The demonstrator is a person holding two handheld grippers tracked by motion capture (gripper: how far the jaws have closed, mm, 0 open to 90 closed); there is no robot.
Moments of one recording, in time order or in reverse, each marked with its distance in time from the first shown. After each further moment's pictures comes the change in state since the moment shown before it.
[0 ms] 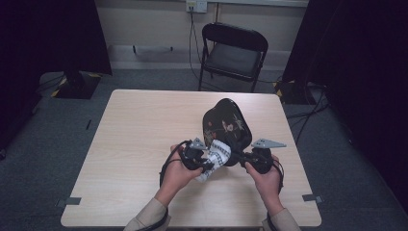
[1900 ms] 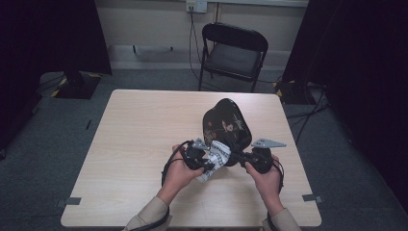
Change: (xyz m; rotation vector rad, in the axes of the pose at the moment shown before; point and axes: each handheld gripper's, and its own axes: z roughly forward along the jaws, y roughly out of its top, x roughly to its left) left arm 0.003 -0.012 0.019 0.061 -0.014 -0.021; right arm 0.000 0.001 -0.001 0.006 0.008 0.002
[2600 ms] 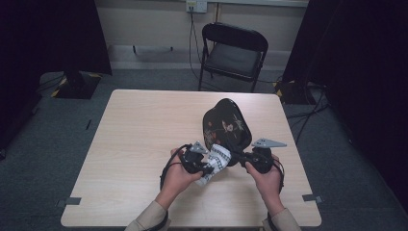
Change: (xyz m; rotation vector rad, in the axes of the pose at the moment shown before) left arm -0.005 0.001 -0.010 -0.029 -0.005 0.001; right arm 0.000 0.001 -0.001 -0.003 0.004 0.004
